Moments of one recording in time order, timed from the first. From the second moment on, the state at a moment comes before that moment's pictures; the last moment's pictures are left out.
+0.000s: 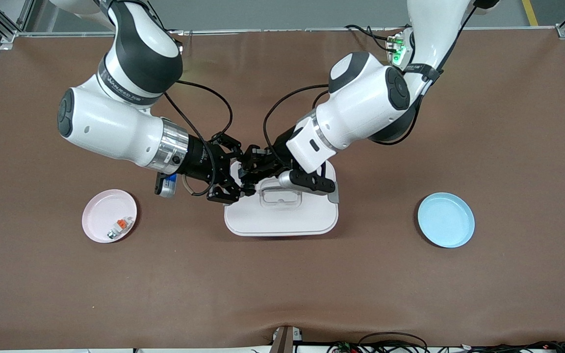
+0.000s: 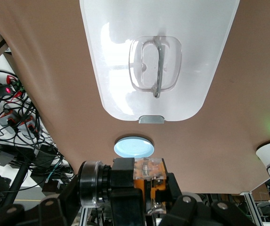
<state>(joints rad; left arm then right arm) -0.46 0.56 -0.30 -1.25 -0.53 2.36 -0.49 0.41 0.42 0.06 -1.36 0.70 2.06 1.76</state>
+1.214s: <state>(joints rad) -0.23 0.44 -0.22 -1.27 -0.29 1.85 -0.54 0.41 0.43 0.05 -1.36 0.64 2.02 1.38</state>
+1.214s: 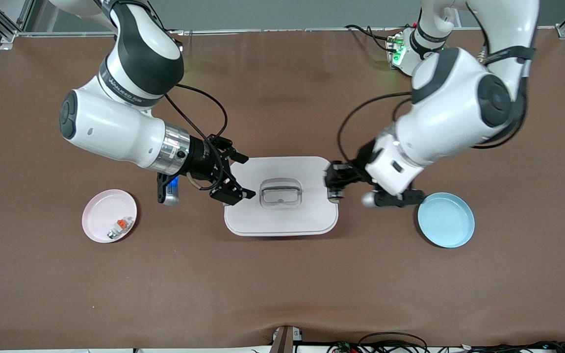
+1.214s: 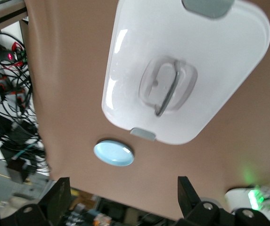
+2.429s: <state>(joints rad) 0.10 0.44 -0.22 -1.72 0.23 2.08 -0.37 0.23 0.26 0.03 -1.49 0.15 1.75 0.43</state>
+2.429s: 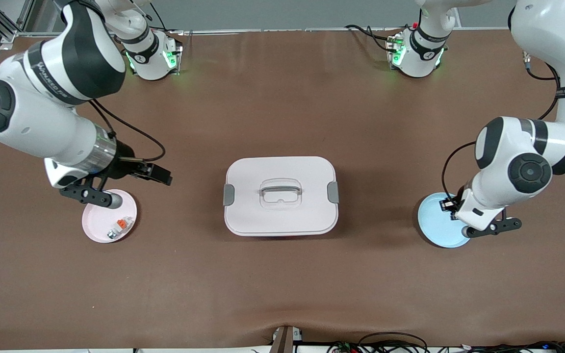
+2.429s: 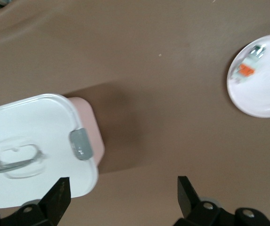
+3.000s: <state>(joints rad) 0.21 0.60 -0.22 -1.73 0.23 2.27 -0.18 0.11 0.16 0.03 -1.51 0.06 1.68 0.11</state>
